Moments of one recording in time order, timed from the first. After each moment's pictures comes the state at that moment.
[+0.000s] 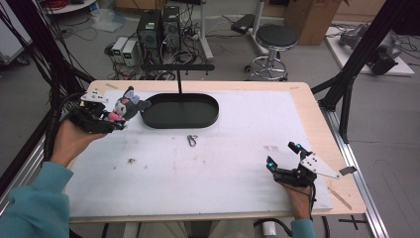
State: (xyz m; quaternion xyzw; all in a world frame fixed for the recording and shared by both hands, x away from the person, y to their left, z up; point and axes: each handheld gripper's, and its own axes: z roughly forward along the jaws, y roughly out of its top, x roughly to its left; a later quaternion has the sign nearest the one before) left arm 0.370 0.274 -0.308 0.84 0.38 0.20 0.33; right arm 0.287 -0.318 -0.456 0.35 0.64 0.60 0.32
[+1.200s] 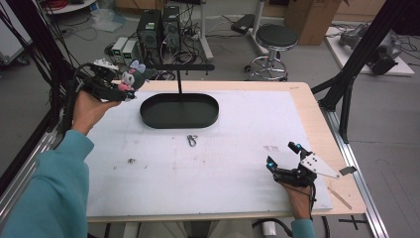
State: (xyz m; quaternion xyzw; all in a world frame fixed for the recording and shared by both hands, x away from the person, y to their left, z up) left arm 0.437 0.254 -0.275 0.80 0.43 0.22 0.35; right arm 0.287 -0.318 -0.456 0.35 0.64 0.60 0.32
